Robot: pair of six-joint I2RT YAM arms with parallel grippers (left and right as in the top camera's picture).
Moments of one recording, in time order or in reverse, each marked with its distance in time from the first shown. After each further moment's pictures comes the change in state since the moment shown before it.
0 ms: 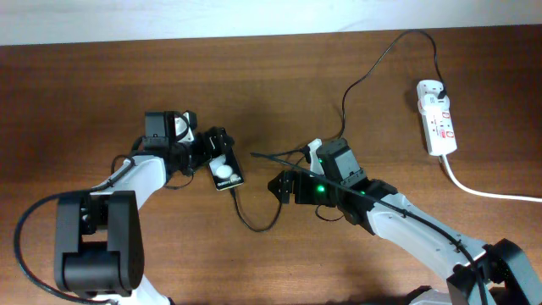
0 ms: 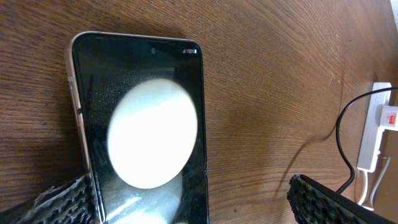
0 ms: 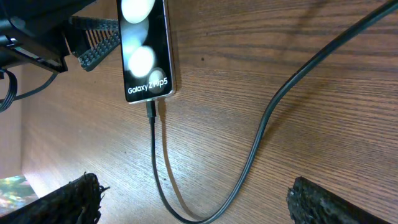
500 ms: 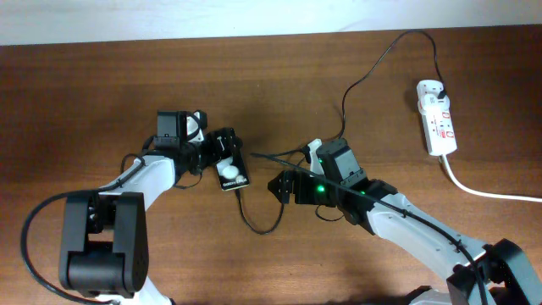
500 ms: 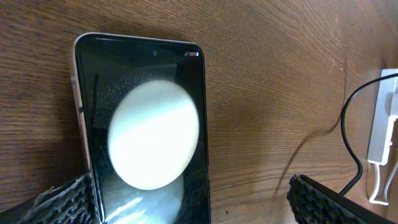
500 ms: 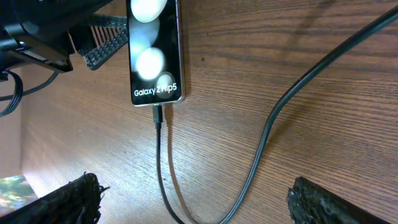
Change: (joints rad) left arm -0.065 -0.003 0.000 0.021 -0.037 0.000; right arm 0.000 0.000 0.000 0.000 0.000 -0.002
